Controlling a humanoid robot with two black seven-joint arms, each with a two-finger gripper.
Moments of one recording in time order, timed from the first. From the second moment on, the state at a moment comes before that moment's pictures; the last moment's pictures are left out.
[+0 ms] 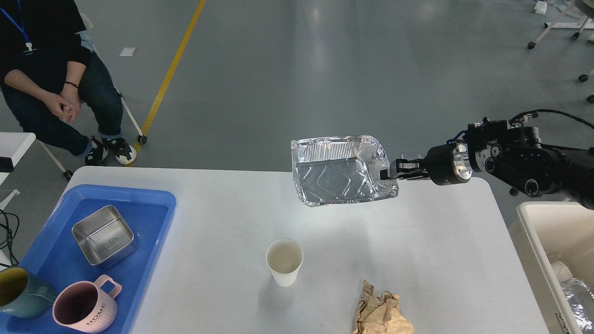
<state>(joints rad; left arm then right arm) -0.68 1.50 -0.71 -1.40 0.80 -0.96 -0.03 1.22 -0.42 -0.31 0.72 -0.91 0.50 0.55</state>
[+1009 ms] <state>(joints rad) -0.60 1.11 -0.82 -1.40 1.14 -0.38 -0.20 1.23 -0.42 -0.30 0.73 -0.91 0.50 0.55</state>
